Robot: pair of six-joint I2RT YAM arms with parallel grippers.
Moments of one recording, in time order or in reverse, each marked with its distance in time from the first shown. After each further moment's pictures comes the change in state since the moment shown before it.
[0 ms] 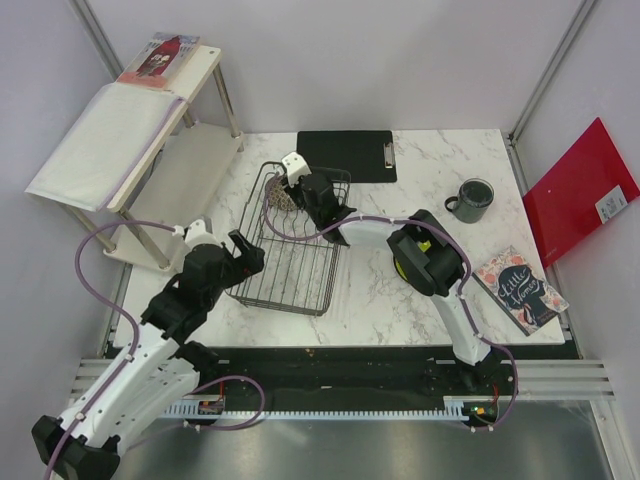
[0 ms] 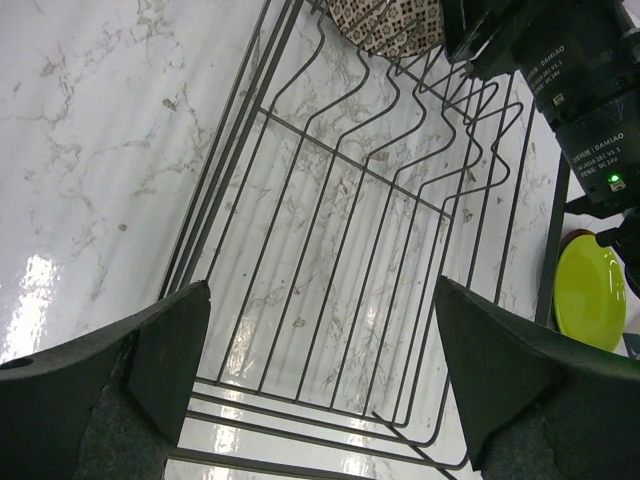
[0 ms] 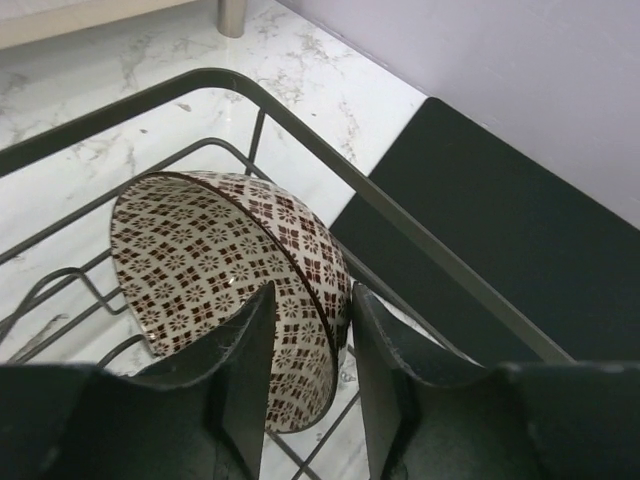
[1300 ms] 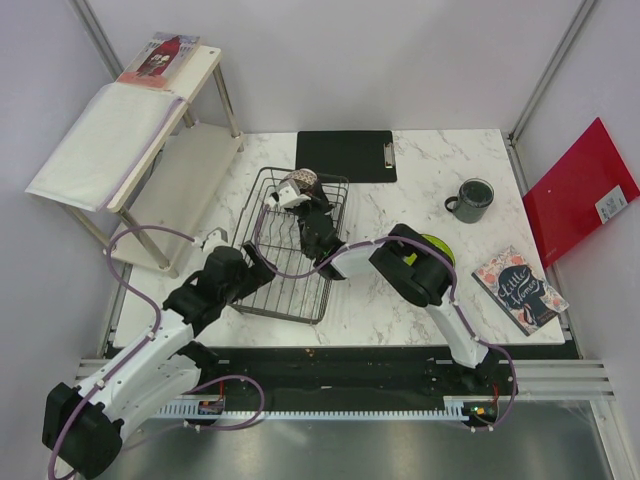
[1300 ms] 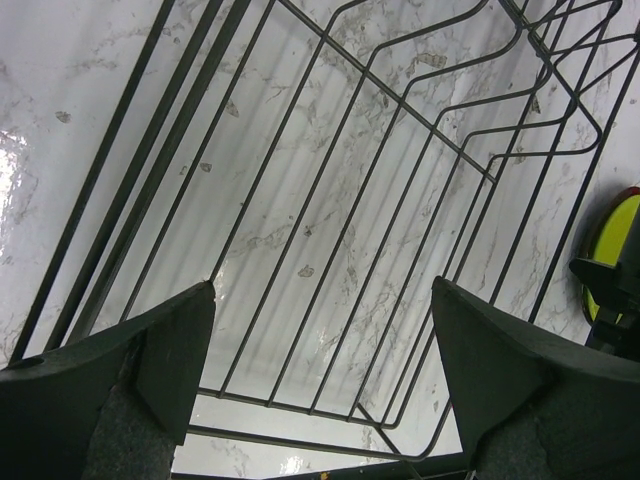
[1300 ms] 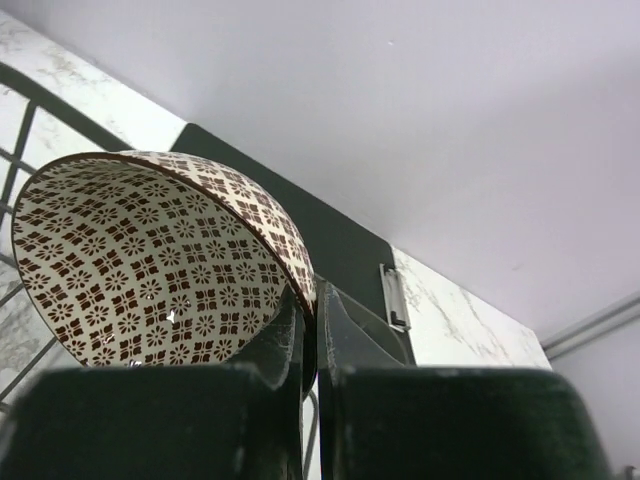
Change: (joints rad) left arm -0.001 0.153 -0.117 0.072 0.123 -0.171; right arm 0.138 0.028 -0.220 0.645 0.525 -0.583
